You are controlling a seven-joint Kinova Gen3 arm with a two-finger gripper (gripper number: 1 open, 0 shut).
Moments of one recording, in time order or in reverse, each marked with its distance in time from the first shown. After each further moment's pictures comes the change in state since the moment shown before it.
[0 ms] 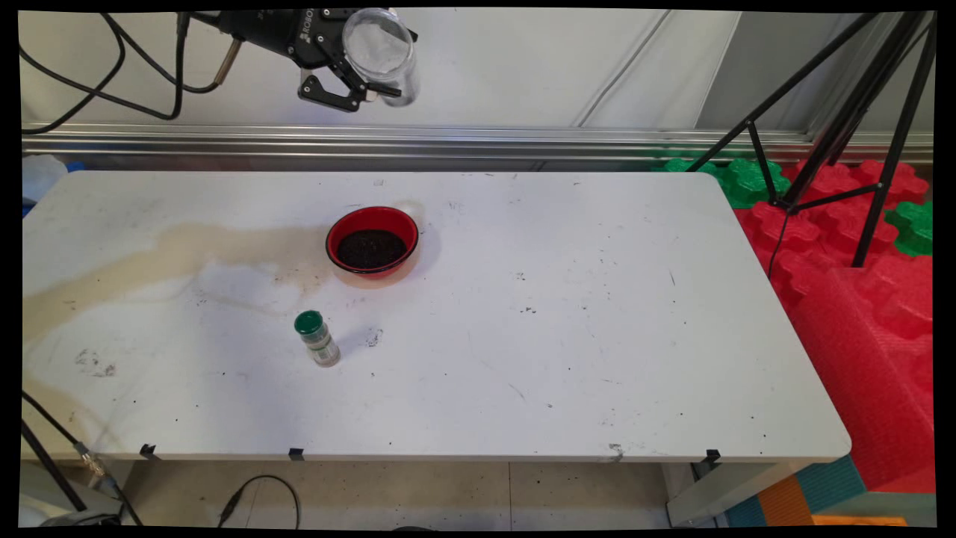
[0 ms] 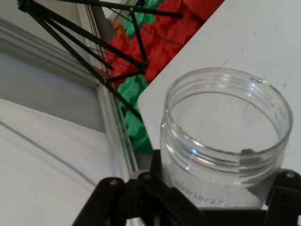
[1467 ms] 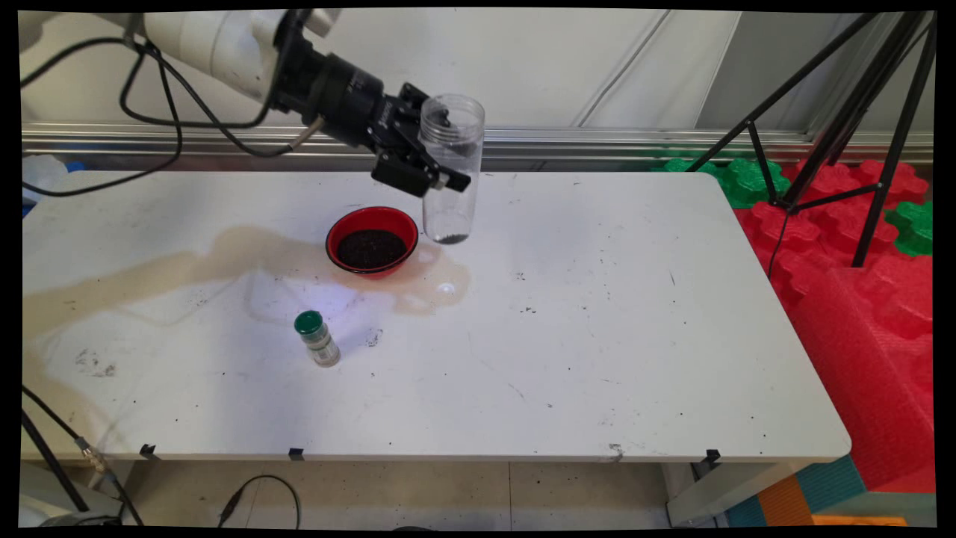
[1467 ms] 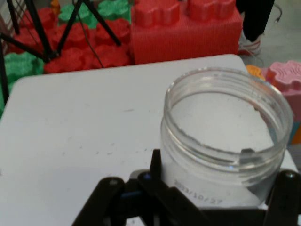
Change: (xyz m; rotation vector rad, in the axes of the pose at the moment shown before) arm -0.007 0.046 0.095 -0.223 0.134 -0.740
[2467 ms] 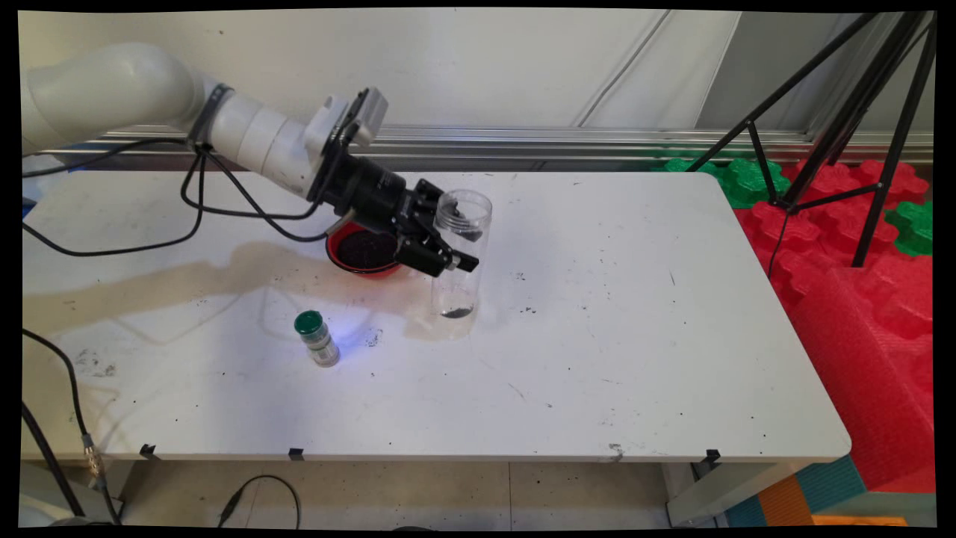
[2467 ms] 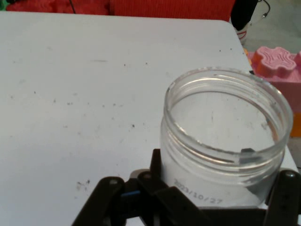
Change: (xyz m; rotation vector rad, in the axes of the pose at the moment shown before) arm -0.086 0.015 0.064 -0.054 -0.023 -0.146
